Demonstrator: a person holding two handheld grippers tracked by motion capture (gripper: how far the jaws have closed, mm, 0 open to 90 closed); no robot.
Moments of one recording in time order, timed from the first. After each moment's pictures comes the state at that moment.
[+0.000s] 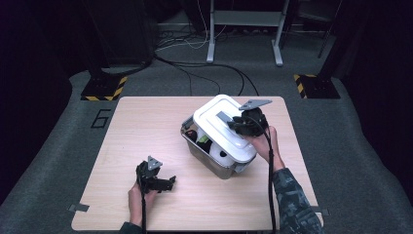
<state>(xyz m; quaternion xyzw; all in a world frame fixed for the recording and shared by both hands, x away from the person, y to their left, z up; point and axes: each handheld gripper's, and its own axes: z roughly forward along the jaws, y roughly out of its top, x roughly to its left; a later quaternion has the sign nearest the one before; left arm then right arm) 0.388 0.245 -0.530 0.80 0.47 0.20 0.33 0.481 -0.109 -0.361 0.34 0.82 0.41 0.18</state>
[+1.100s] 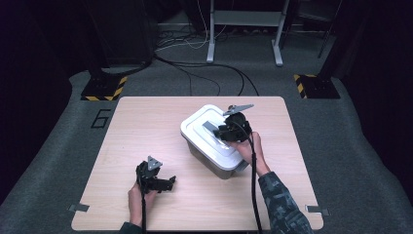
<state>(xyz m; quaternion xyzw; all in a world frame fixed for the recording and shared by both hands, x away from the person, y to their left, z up) 0.387 0.245 -0.530 0.79 0.47 0.20 0.33 0.482 -0.068 -0.385 0.36 0.83 0.40 0.12</state>
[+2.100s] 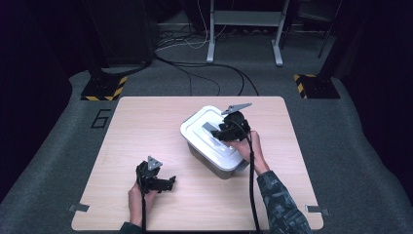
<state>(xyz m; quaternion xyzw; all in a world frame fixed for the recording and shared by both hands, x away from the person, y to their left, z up) 0.387 0.245 -0.530 0.79 0.47 0.20 0.33 0.487 -0.065 -0.384 0.35 0.84 0.40 0.12</state>
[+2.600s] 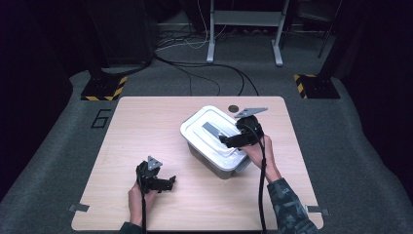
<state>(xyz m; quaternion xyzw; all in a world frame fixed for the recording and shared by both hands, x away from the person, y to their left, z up) 0.388 0.245 -0.530 0.79 0.47 0.20 0.33 0.459 -0.100 -0.373 0.37 0.82 0.41 0.14</state>
